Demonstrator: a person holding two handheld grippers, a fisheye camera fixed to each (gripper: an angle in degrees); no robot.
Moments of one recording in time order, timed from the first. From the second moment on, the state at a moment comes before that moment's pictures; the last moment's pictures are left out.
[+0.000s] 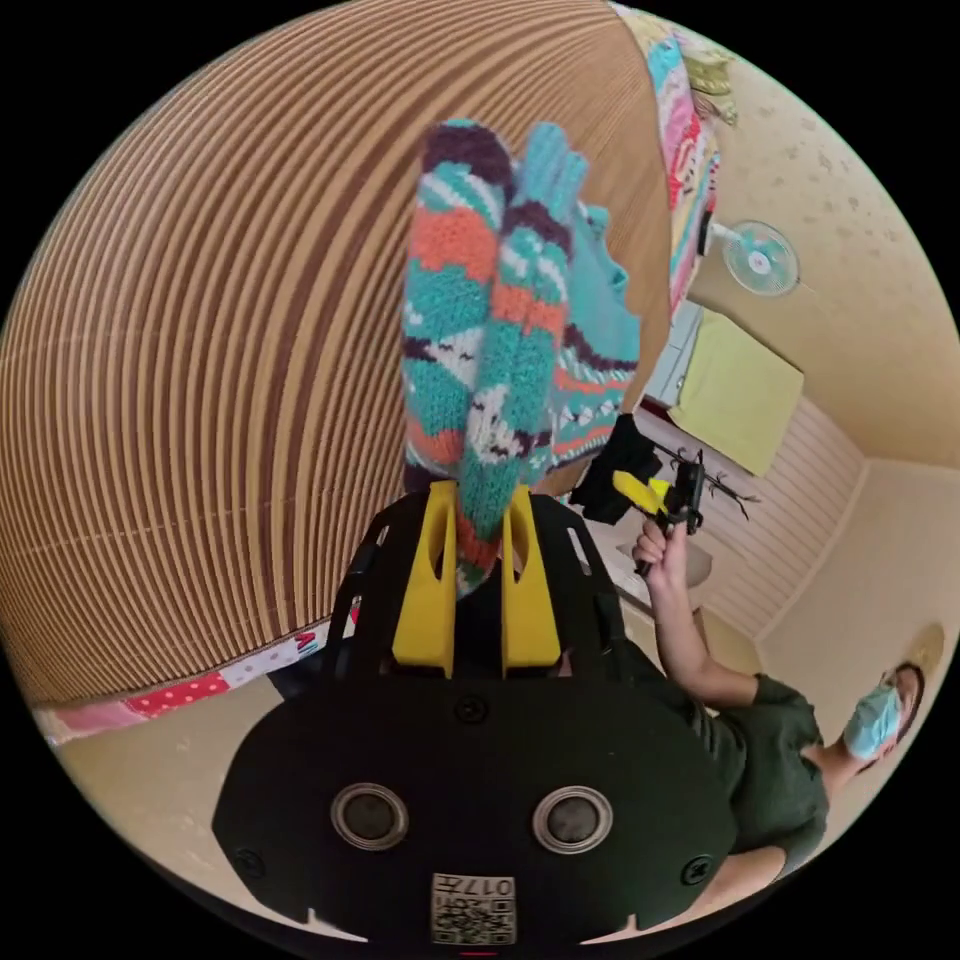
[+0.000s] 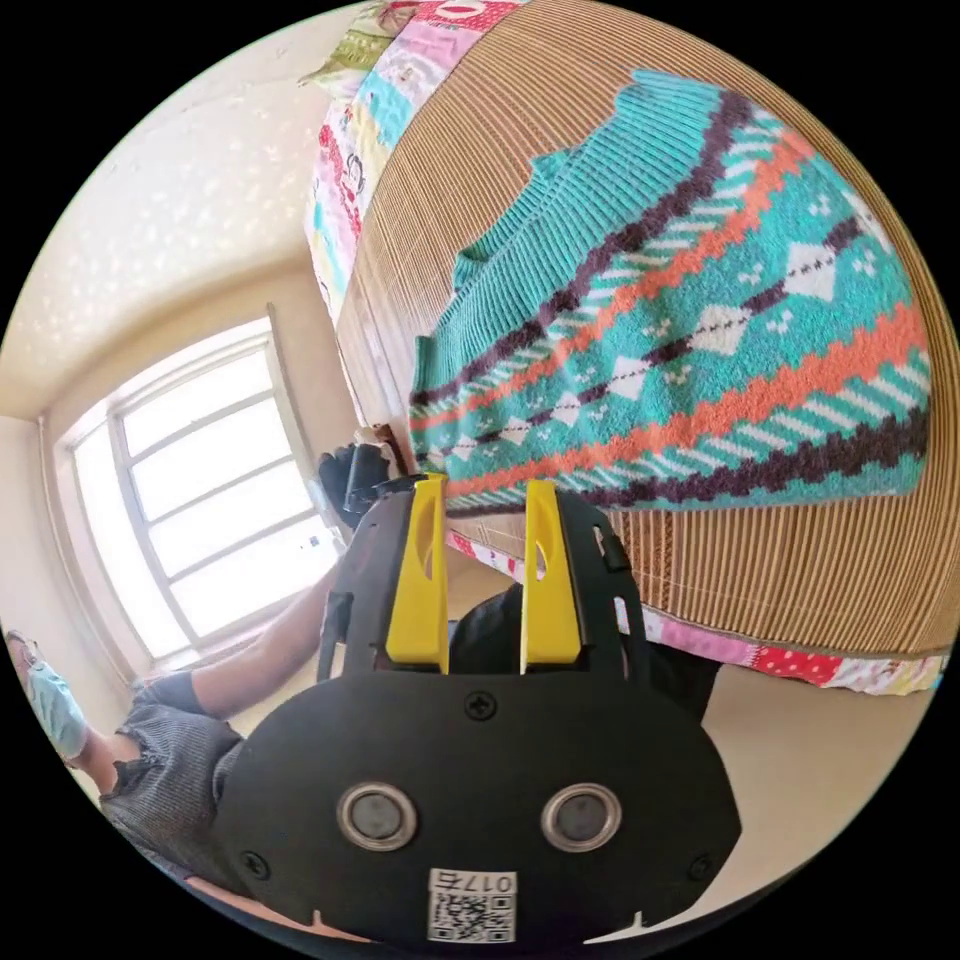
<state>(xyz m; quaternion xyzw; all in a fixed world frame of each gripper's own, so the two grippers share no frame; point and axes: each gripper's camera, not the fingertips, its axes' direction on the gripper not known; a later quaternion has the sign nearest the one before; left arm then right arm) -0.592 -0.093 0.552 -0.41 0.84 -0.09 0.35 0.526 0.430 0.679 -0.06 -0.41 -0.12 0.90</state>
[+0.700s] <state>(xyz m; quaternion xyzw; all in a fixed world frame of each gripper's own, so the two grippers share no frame) -0.586 -0.185 0.289 -0.32 0.86 0.16 0.38 0.620 0.424 0.822 -0.22 -0.47 -0.03 0.86</state>
